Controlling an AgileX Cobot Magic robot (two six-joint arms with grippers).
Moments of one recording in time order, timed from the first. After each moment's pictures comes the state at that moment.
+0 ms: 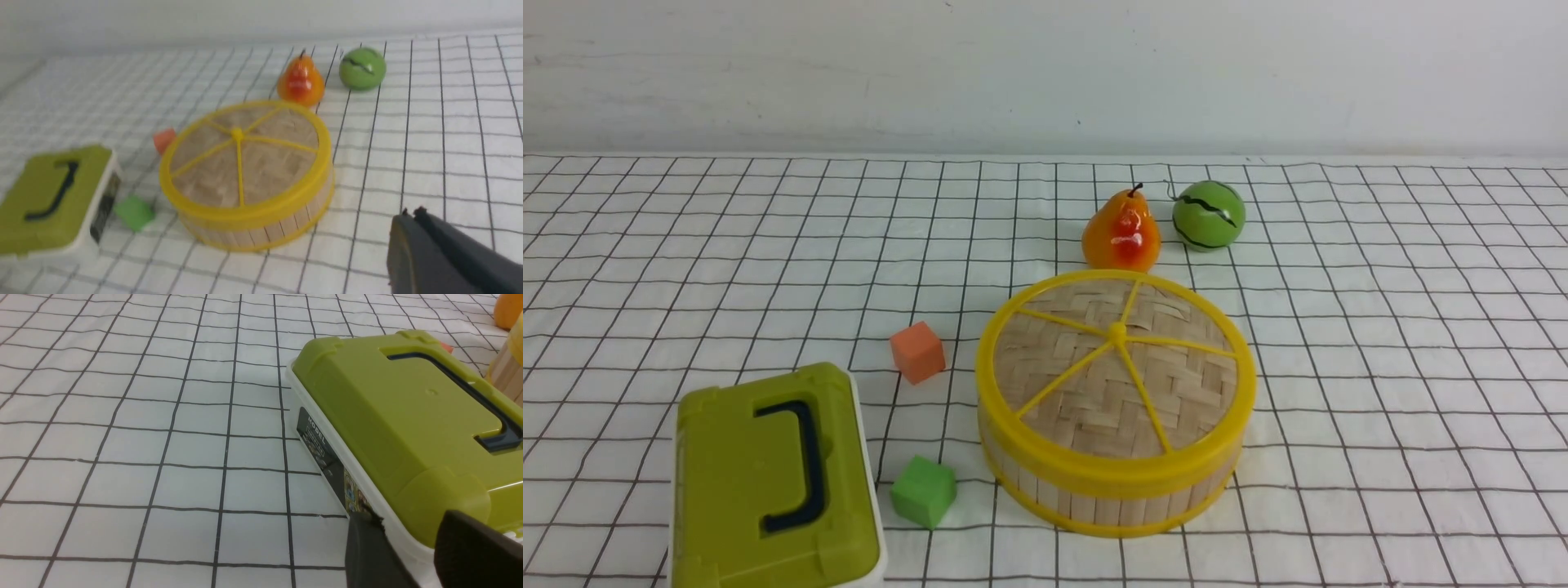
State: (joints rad) right arm -0.04 0.47 -0.74 0.55 0.88 -0.33; left arm 0.01 -0.01 0.03 -0.13 0.35 0.03
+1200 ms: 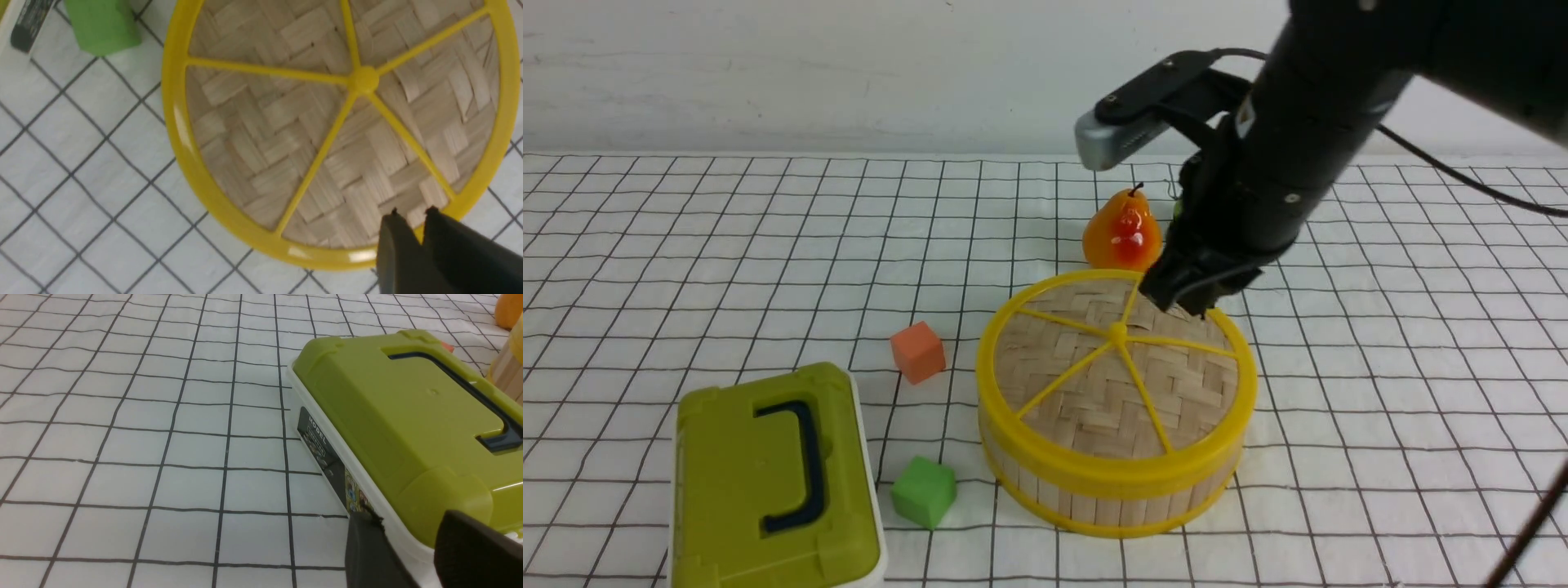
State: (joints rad) right arm 0.56 1.84 -1.82 0.05 1.24 -0.19; left arm 0.01 -0.01 0.03 -0.13 0.35 0.03
